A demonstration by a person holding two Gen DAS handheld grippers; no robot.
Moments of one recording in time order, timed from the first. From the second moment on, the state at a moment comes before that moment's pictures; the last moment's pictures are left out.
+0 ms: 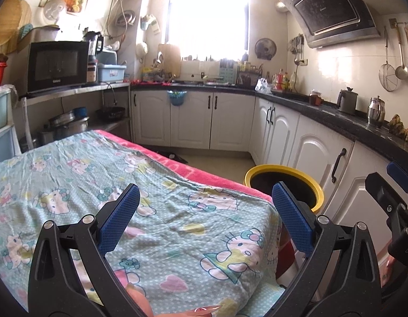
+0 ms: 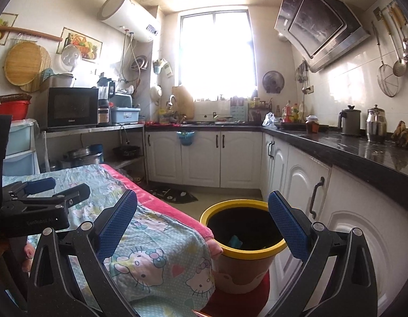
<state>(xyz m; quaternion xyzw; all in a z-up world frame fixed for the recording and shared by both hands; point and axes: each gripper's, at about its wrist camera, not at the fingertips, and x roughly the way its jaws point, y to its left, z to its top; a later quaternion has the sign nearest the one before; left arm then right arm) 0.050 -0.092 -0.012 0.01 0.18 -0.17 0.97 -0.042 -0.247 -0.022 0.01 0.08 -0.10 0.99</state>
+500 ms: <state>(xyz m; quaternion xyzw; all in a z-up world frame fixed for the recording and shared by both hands) 0.042 -0.089 -0.023 0.01 0.14 -0.17 0.98 -0.041 -0.247 -0.048 0.02 0.09 -0.14 0.99</state>
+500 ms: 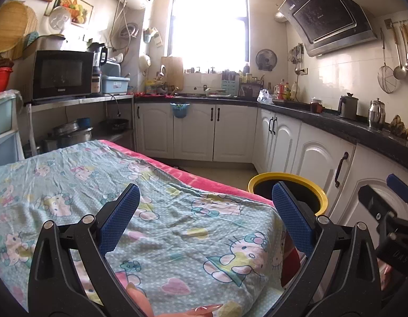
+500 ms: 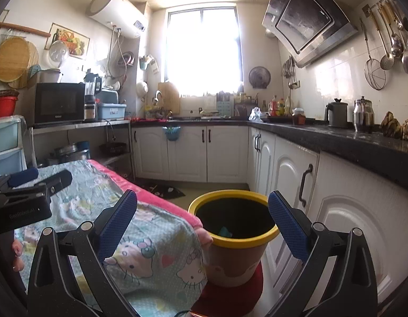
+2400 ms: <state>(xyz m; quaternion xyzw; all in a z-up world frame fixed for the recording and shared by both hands) 0.041 -0.088 -0.022 0.00 0.14 -0.17 0.98 -0.041 -0.244 -0.046 0.01 0.09 -0.14 0.99</state>
